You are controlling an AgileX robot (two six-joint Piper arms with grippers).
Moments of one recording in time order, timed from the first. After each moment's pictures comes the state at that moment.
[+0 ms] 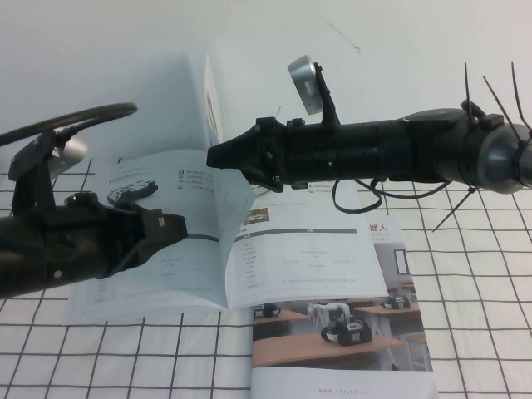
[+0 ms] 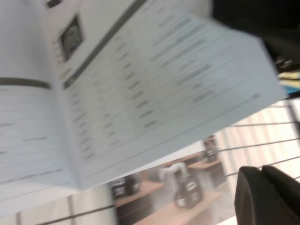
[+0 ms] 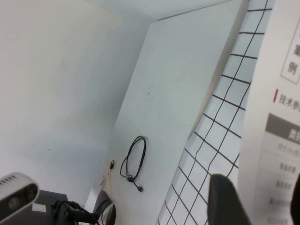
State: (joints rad) right arm 0.42 2.15 -1.57 1.70 0.95 -0.92; left arm -0.15 1.23 -0.73 -1.27 0.64 0.77
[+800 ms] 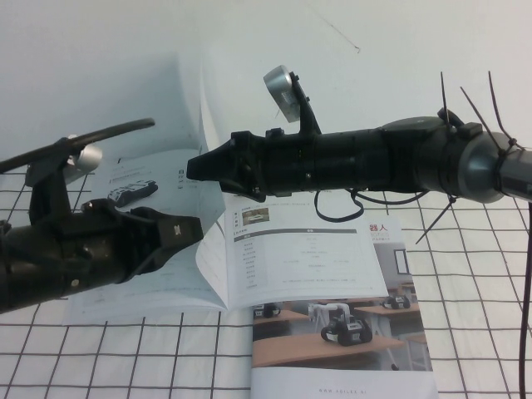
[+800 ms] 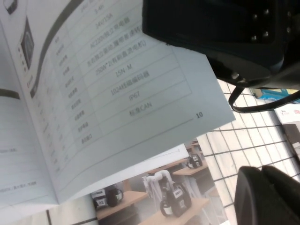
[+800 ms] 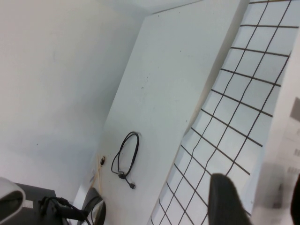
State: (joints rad) right arm 0.48 2.15 -1.57 1.70 0.88 -0.95; left arm -0.20 1.23 -0.68 -1.48 0.61 0.95
